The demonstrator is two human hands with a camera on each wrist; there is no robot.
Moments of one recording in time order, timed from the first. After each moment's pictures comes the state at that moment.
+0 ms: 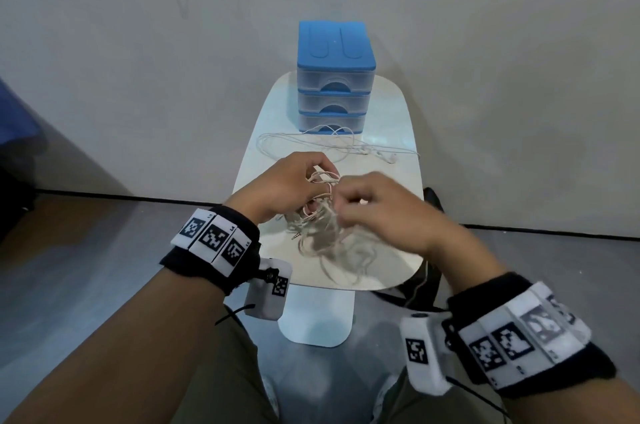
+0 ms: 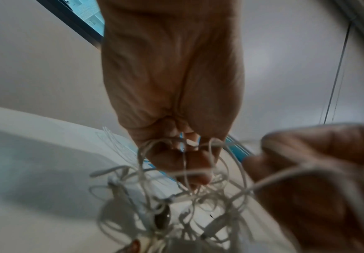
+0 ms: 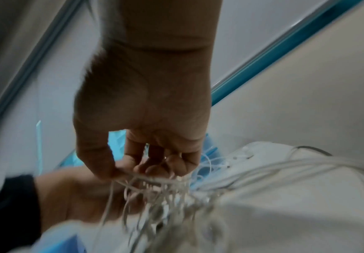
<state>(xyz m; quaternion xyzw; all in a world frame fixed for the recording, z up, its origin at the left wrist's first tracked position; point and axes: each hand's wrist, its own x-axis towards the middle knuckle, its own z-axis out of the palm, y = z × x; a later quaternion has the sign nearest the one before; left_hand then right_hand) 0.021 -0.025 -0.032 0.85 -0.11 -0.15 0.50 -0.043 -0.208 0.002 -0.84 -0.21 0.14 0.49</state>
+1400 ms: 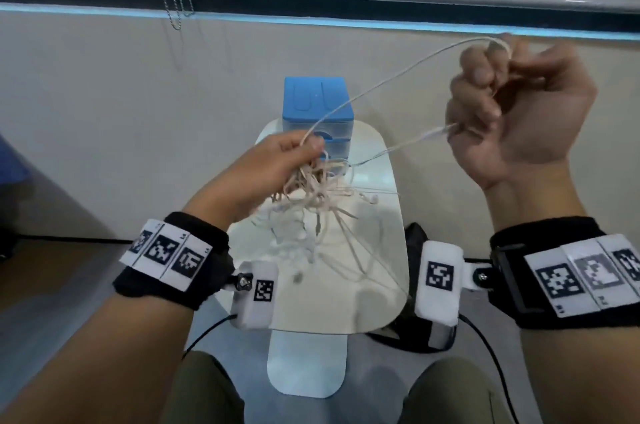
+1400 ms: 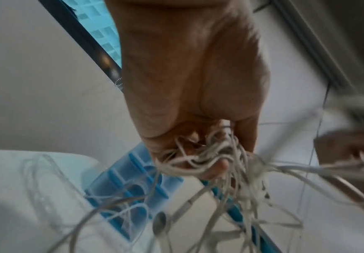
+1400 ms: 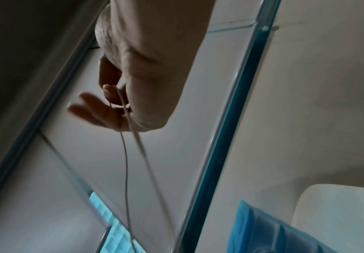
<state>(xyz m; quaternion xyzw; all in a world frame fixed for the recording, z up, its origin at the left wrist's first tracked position) 0.021 -0.026 0.062 0.79 -0.19 -0.07 0.58 -0.018 -0.281 0.131 -0.39 -0.19 -0.08 0.90</state>
